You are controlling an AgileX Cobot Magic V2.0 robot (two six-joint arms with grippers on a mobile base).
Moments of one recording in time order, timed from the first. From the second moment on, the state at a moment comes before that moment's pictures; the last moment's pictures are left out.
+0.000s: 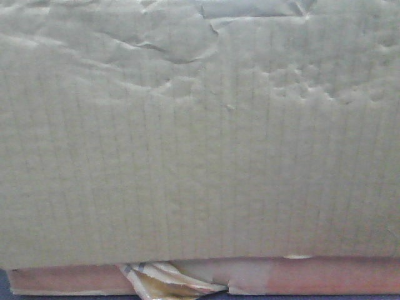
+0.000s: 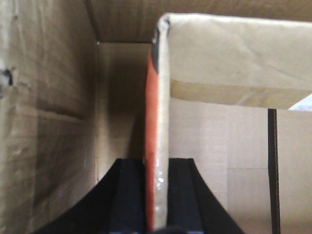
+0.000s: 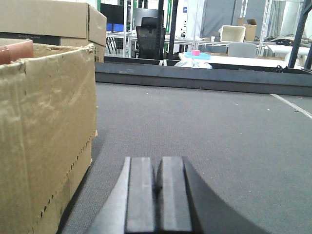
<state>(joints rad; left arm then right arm) -0.66 1.65 -1.57 0.30 1.12 -0.78 -0.08 0.00 0.00 0.09 0.04 -0.10</state>
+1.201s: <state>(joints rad) -0.66 1.63 -1.77 0.31 1.20 -0.71 -0.08 0.00 0.00 0.09 0.04 -0.10</state>
